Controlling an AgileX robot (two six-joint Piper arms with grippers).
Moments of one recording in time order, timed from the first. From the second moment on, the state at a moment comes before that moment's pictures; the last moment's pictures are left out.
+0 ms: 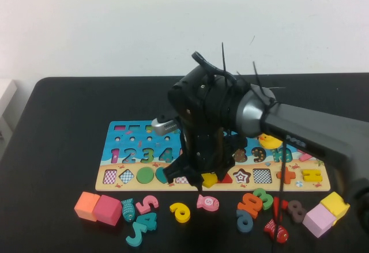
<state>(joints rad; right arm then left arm) 0.77 2.28 -1.95 -0.10 1.26 0.34 -0.09 -0.01 0.02 -0.19 0.35 0.28</state>
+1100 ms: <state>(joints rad) 0.71 2.39 -2.07 -0.04 1.21 0.39 -0.09 -0.01 0.02 -0.19 0.35 0.28</state>
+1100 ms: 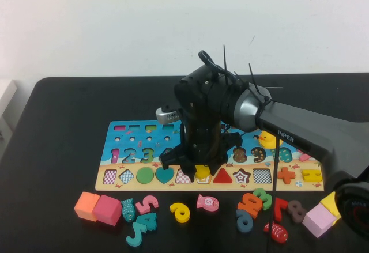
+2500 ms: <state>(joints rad) 0.71 2.43 -2.13 -0.06 1.20 0.44 -0.09 -0.01 0.02 -0.19 0.35 0.28</state>
